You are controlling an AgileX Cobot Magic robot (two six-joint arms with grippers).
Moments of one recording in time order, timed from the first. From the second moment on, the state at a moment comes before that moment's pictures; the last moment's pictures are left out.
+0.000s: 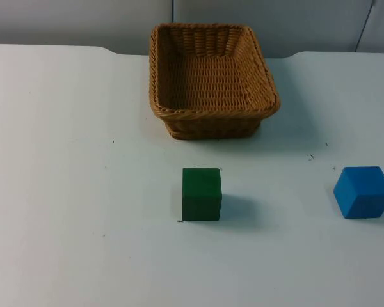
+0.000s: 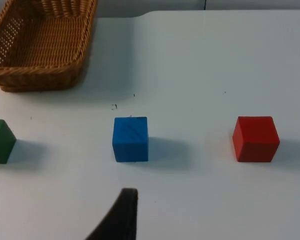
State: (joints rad) right arm 0.08 0.03 -0.52 -0.05 1.09 0.03; left arm 0.06 0.00 -0.51 -0.15 1.08 0.03
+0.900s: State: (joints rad) right arm 0.08 0.60 -0.77 -0.05 0.83 0.03; left arm 0.06 0.59 -0.64 -0.62 0.83 0.33
